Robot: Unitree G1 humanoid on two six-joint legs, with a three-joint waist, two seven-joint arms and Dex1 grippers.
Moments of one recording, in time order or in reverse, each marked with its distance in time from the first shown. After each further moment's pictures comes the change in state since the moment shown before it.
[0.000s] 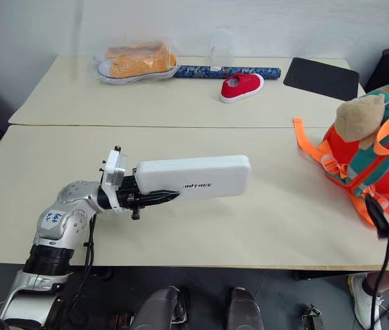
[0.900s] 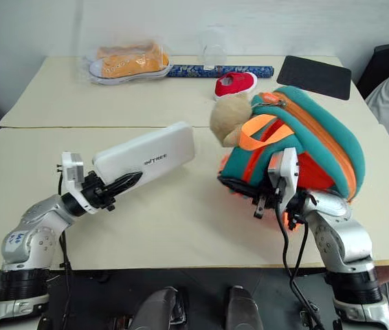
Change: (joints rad) left arm 0.191 0.014 0.320 -0.083 -0.104 0.138 0.309; right arm -0.336 0.086 0.642 -0.371 0.255 0.275 0.385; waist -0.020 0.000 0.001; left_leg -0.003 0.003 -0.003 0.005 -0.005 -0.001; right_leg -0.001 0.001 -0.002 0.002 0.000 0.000
